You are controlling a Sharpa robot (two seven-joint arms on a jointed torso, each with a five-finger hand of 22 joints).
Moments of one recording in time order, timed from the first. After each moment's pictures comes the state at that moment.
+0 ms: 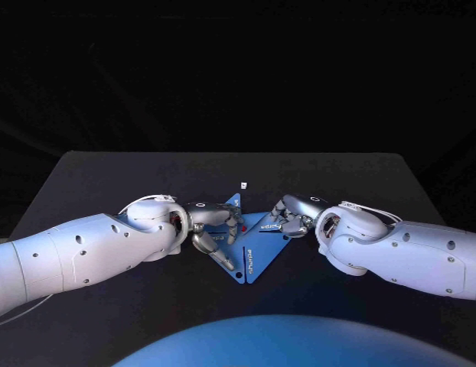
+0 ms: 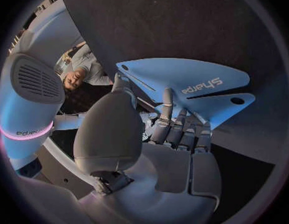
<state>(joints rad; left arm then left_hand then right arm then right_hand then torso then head) 1.05 -0.64 -0.15 1.35 -1.52 -0.03 0.19 1.23 -0.21 -0.20 0.30 0.05 0.80 0.19 0.53 0.77 0.47 0.16 0.04 0.04 0.19 0.16 0.03 0.04 0.17 0.09 0.29 0.03 0.03 0.98 -0.81 -0.14 1.58 -1.49 -0.37 -0.31 1.02 -0.03 0.99 -0.18 0.31 0.97 0.15 0.09 0.38 1.46 0.06 1.57 1.31 1.47 -0.04 1.57 1.31 0.08 1.41 0.07 1.33 1.31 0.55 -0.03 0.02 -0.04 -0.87</state>
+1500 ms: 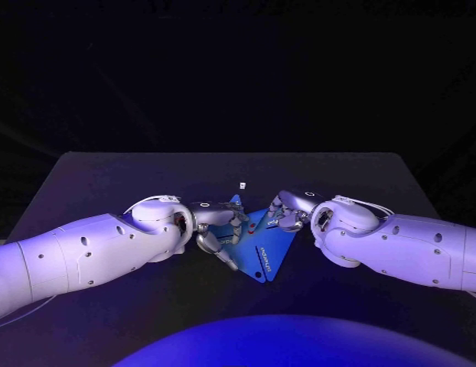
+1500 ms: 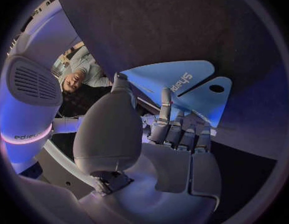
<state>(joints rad) 1.05 -0.62 -0.15 1.35 -1.55 -0.04 0.17 1.22 -0.21 -0.21 0.30 0.05 0.82 0.11 0.52 0.76 0.42 0.08 0.04 0.04 0.17 0.18 0.03 0.04 0.17 0.09 0.29 0.03 0.03 1.00 -0.76 -0.14 1.51 -1.50 -0.35 -0.31 1.01 -0.02 0.99 -0.18 0.29 0.98 0.15 0.09 0.38 1.46 0.06 1.57 1.31 1.47 -0.04 1.57 1.31 0.08 1.41 0.07 1.33 1.31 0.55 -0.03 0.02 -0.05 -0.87</state>
